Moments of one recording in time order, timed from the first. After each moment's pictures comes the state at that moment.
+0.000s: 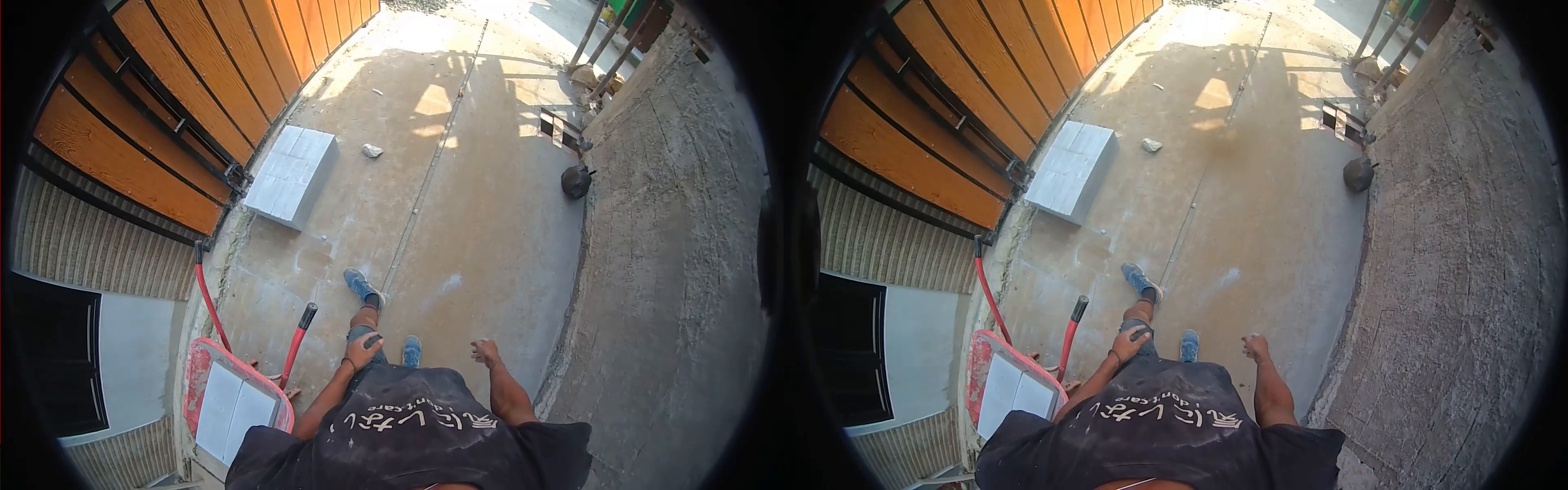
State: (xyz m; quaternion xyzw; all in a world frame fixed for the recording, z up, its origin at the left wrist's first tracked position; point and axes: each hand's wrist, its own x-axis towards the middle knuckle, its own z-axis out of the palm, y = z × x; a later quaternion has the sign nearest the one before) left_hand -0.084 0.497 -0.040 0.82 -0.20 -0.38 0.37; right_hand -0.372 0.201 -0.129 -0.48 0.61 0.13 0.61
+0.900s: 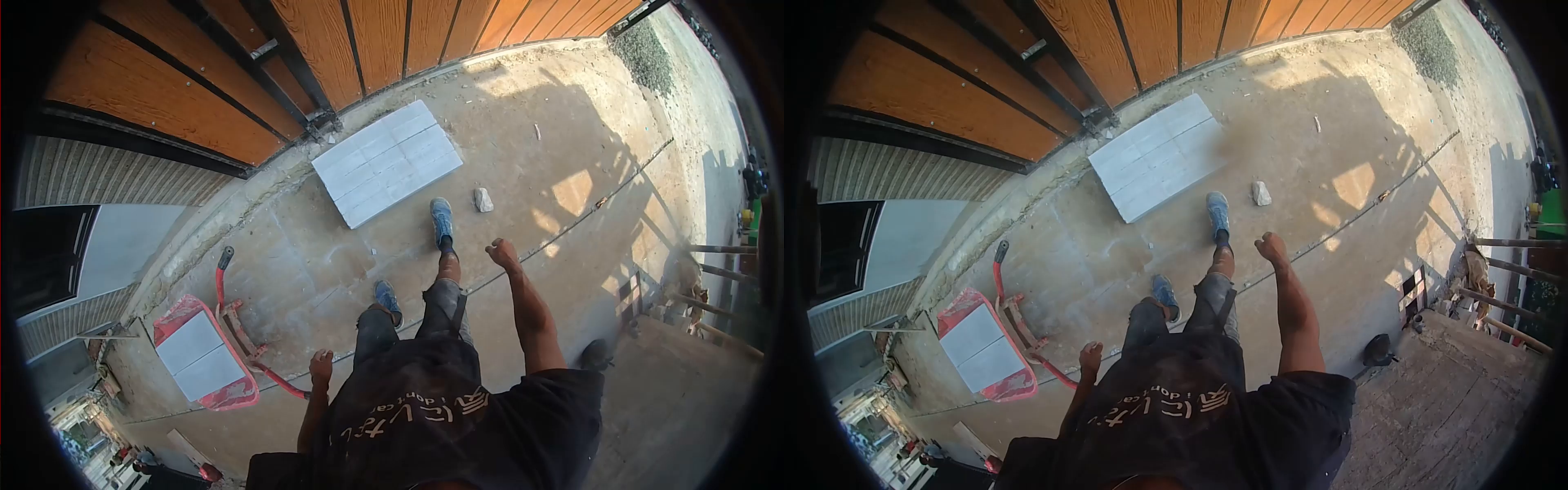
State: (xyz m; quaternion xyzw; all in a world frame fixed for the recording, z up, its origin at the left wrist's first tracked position) left_hand 0.242 0.489 -0.114 0.82 0.39 -0.28 0.31; right_hand 0.551 -0.072 -0.145 -0.92 0.14 0.31 0.19
